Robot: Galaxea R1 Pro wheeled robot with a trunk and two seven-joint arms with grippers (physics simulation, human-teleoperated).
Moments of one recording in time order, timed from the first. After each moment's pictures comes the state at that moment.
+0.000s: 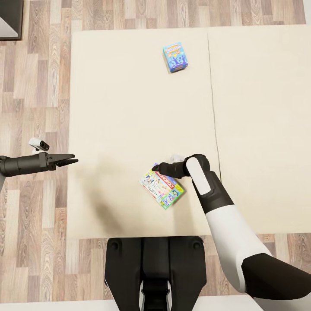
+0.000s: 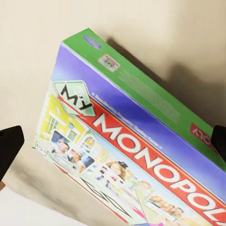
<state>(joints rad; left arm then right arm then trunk) -1.03 0.53 0.15 -0.99 0.14 1.02 -1.57 -1.05 0.17 0.15 -1.05 -0.72 1.05 -0.30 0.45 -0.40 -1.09</state>
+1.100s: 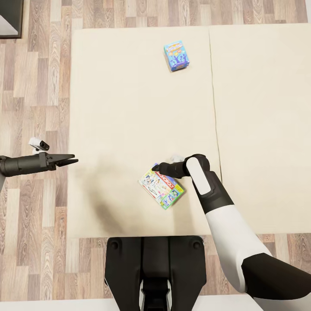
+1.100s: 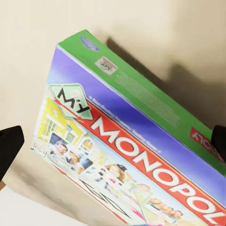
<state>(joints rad) -1.03 0.53 0.15 -0.99 0.14 1.02 -1.57 -1.05 0.17 0.15 -1.05 -0.72 1.05 -0.30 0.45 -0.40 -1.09</state>
